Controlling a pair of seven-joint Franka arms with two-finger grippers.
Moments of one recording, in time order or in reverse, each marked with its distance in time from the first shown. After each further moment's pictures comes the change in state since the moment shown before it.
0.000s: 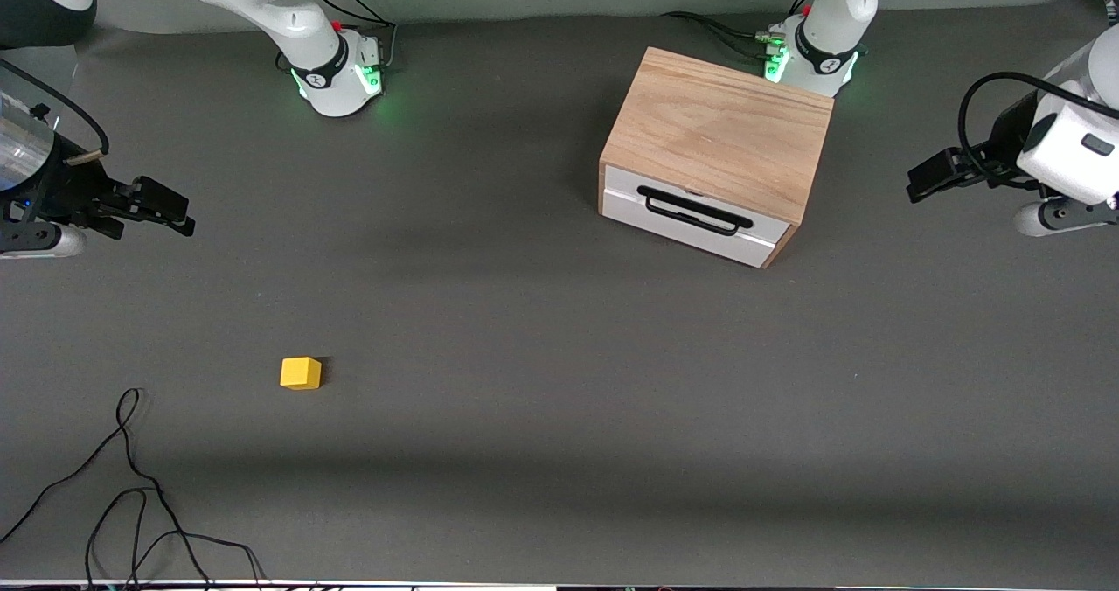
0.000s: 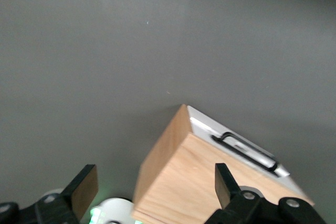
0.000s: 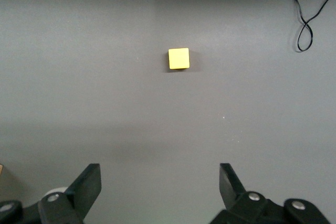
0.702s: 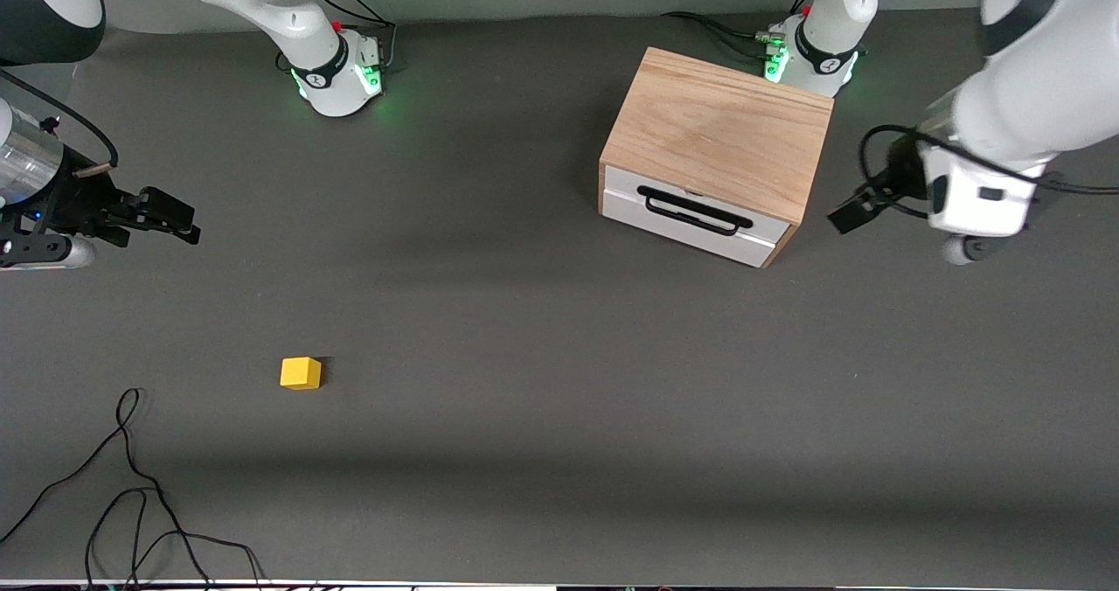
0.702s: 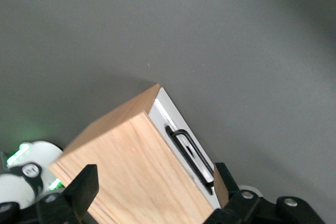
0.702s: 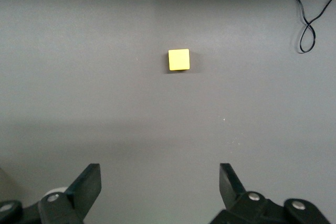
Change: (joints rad) left arm -0.126 0.076 -0.034 0.000 -0.022 0.021 -0.591; right arm 0.000 0.020 0.000 0.000 0.000 0.011 -0.003
